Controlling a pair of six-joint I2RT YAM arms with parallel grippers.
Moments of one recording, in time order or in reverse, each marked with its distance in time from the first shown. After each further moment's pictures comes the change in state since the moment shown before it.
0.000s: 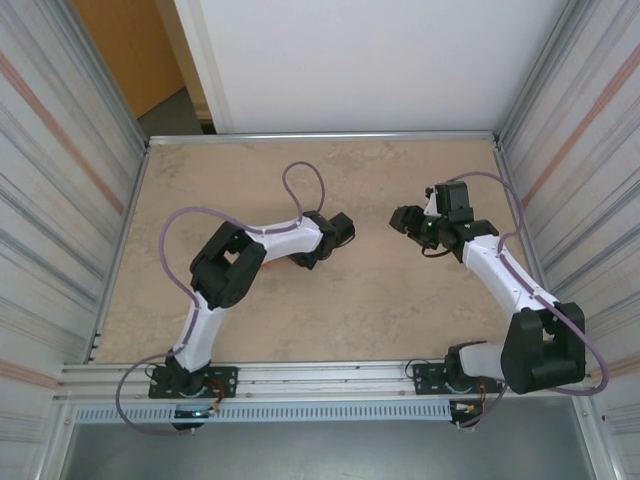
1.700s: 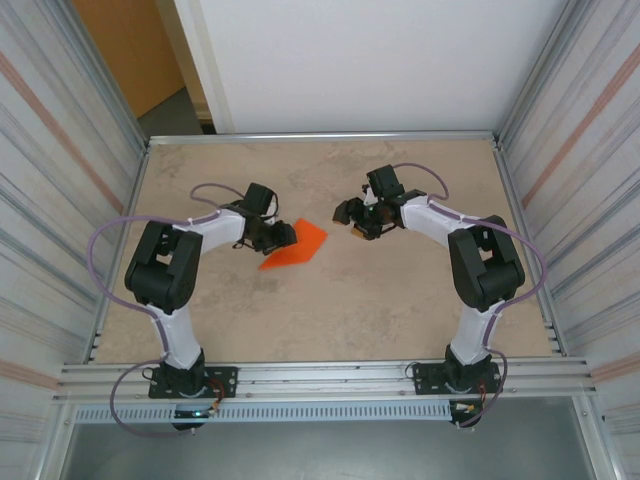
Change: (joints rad) left arm 0.447 -0.280 -0.412 0.589 0.993 -0.256; right arm 0.244 0.562 0.343 0.079 -0.111 0.153
